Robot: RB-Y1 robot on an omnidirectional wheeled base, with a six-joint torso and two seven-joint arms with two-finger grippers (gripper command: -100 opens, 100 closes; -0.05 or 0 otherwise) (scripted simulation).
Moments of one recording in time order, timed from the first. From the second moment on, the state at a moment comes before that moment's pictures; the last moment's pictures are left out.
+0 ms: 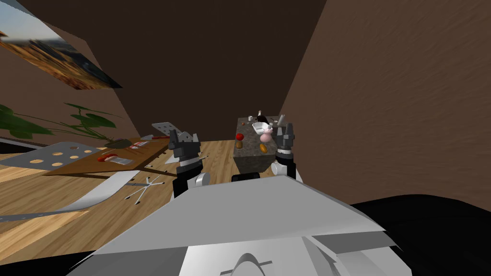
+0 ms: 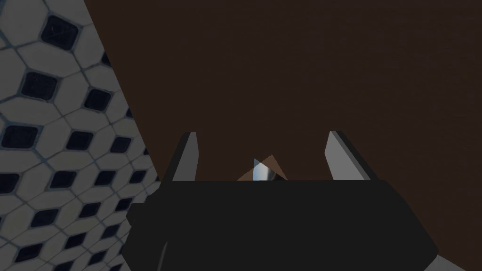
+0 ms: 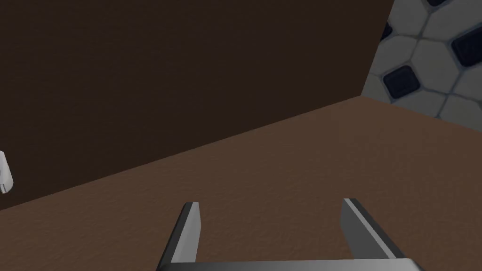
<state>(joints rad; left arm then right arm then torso) 0.54 -0.01 0.01 -2.34 0.07 -0.45 0.14 0.47 -0.01 0.03 -2.20 -0.06 -0.62 0.13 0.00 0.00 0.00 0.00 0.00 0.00</state>
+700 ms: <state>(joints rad) 0.54 -0.01 0.01 -2.34 0.07 -0.45 0.14 0.49 -0.17 -0.01 -2.04 -0.07 -0.59 0.13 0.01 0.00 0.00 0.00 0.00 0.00</state>
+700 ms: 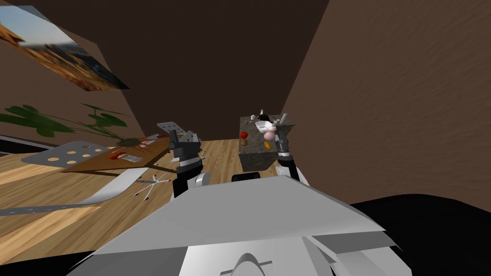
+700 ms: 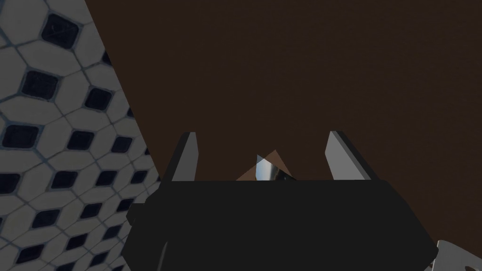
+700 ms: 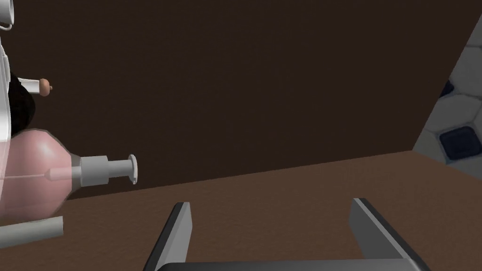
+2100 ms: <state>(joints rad) 0.54 -0.01 0.01 -2.34 0.07 -0.45 0.14 0.67 -0.44 -0.09 -1.71 -0.07 -0.50 0.17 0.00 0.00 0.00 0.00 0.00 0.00</state>
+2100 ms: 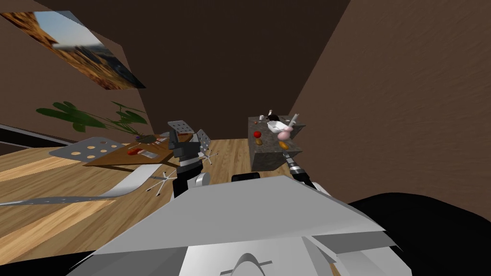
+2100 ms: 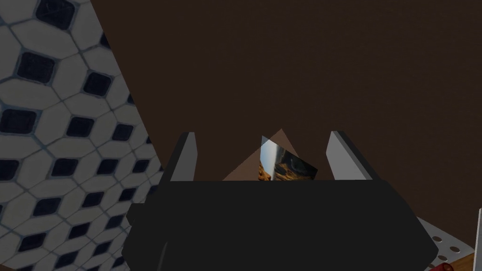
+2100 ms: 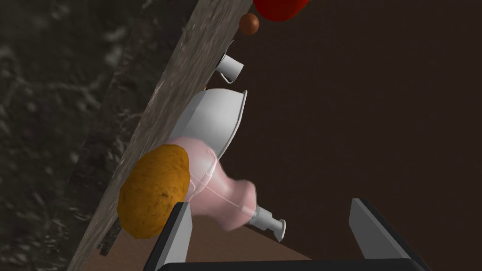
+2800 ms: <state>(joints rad) 0.54 -0.01 0.01 -2.34 0.07 -0.45 0.14 0.80 -0.59 -0.11 -1.46 -0.05 -0.45 0.23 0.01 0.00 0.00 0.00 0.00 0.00</state>
